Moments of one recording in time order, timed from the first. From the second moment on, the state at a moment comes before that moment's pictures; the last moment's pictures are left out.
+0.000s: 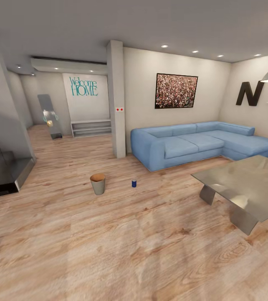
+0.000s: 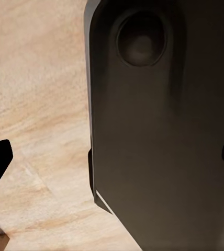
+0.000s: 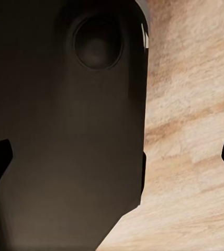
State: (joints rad) left arm 0.00 0.04 0.00 0.00 0.00 0.00 0.00; right arm 0.00 -0.03 -0.01 0.00 0.00 0.00 0.00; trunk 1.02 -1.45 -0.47
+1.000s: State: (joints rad) left arm 0.00 0.04 0.00 0.00 0.00 0.00 0.00; right arm 0.00 -0.03 -0.01 0.00 0.00 0.00 0.00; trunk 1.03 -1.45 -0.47
